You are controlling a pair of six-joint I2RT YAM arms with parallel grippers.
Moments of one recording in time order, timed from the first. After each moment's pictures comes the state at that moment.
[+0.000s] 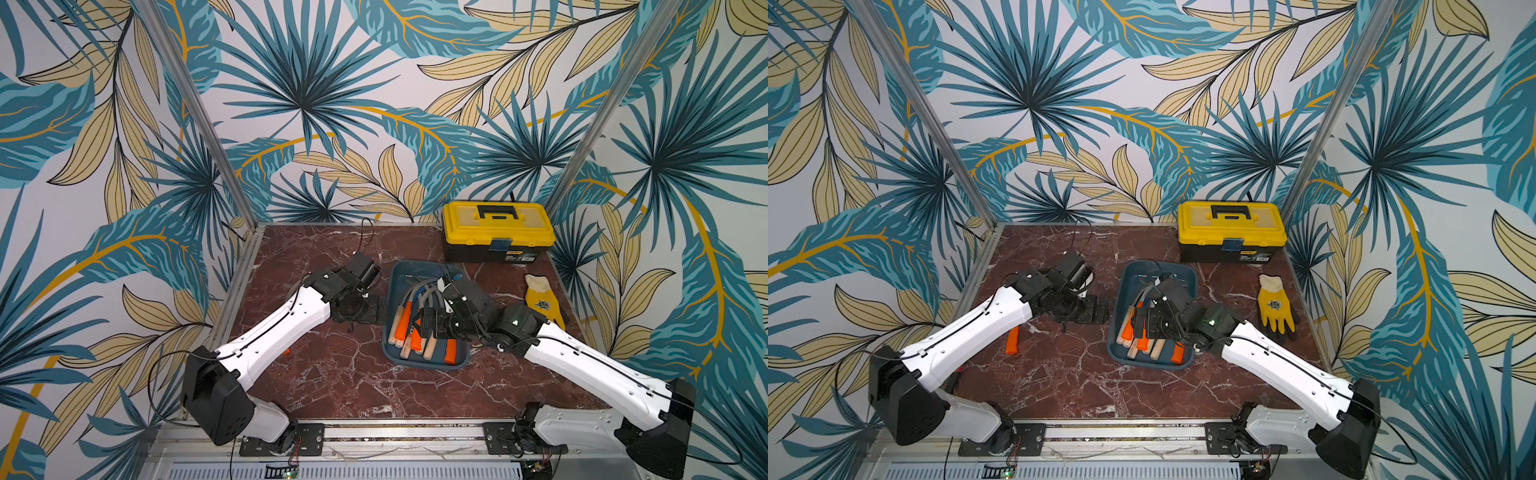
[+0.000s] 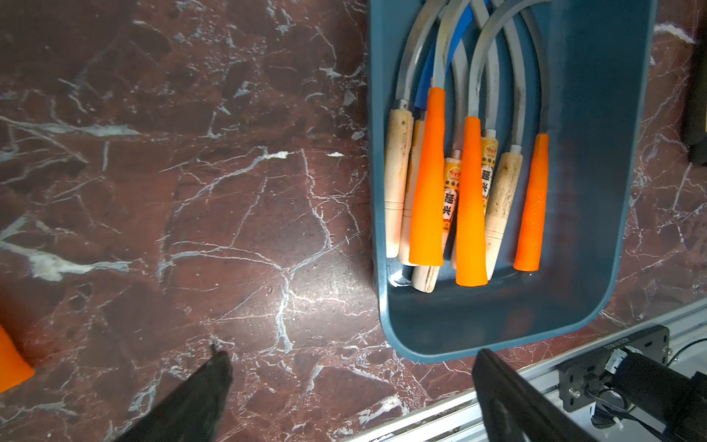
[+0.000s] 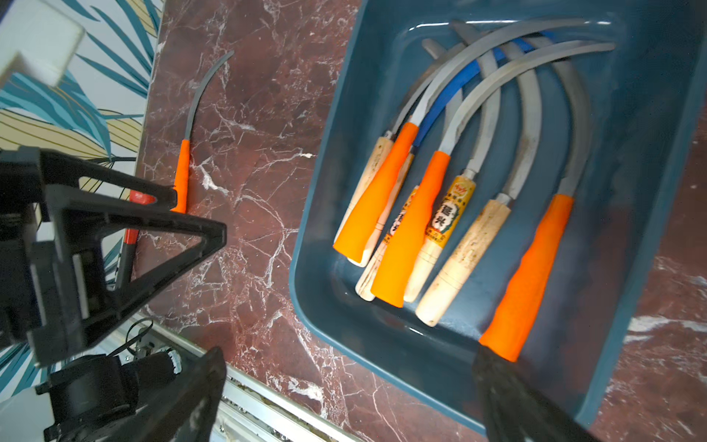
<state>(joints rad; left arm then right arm) -0.62 1.42 1.30 -1.04 0.06 -0.57 0.86 1.21 1.12 -0.78 0.09 0.76</state>
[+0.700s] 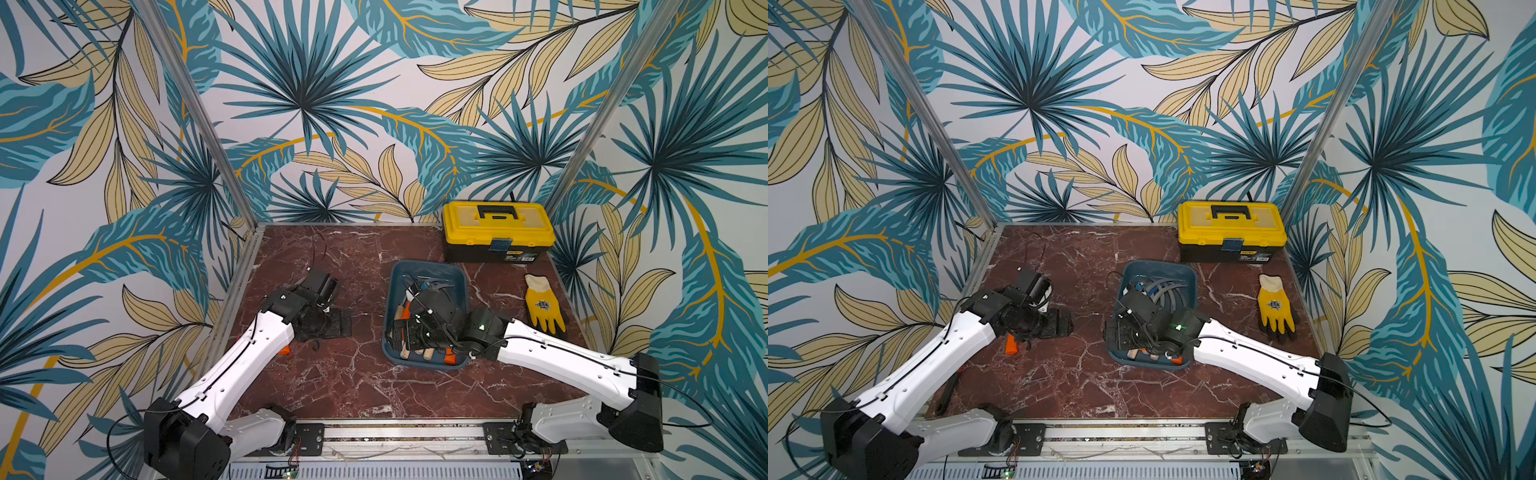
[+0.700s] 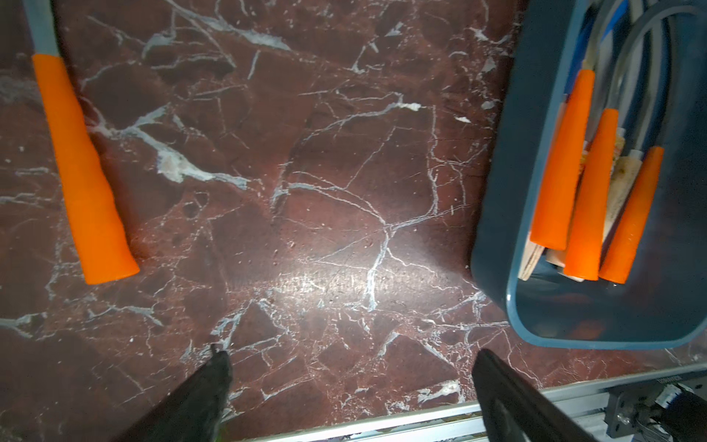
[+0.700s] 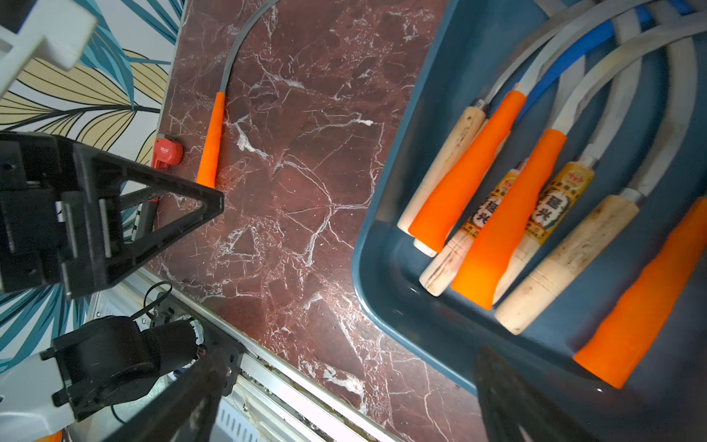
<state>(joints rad) -0.39 1.17 1.03 -1.09 0.07 -0.53 1.03 1.37 1.20 -0.72 0.12 0.81</state>
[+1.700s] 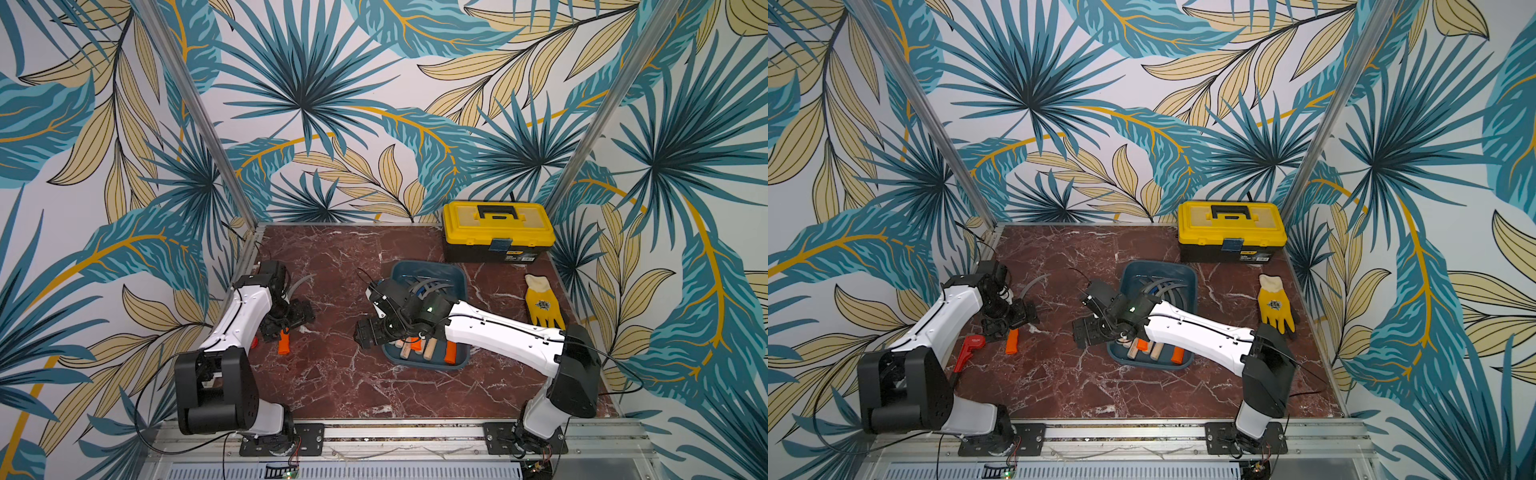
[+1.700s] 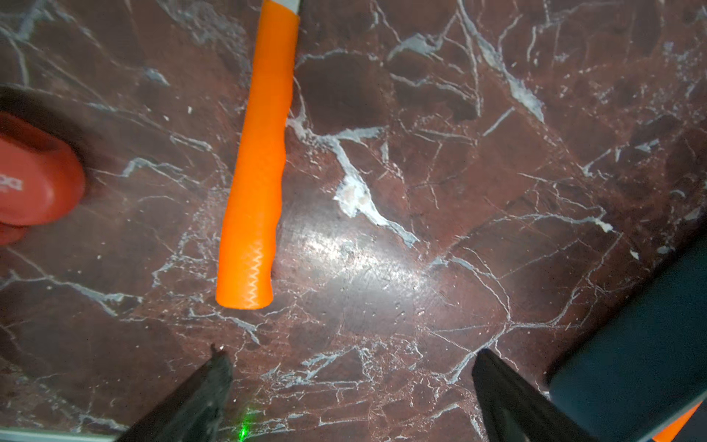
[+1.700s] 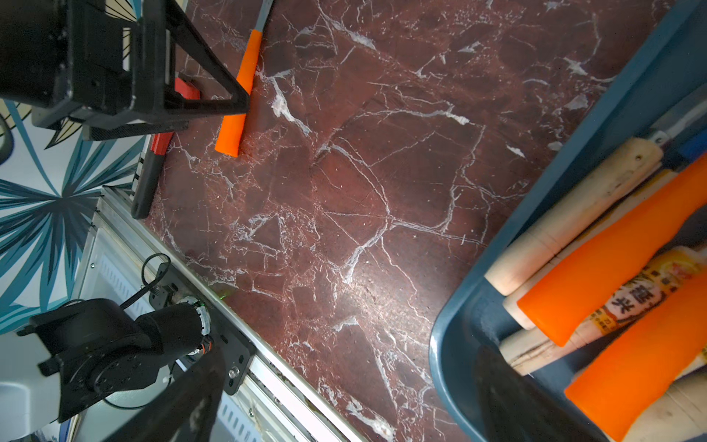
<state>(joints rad) 0.12 1.46 1.06 -1.07 0.16 -0.38 1.00 1.69 1.44 -0.70 -0.05 0.65</state>
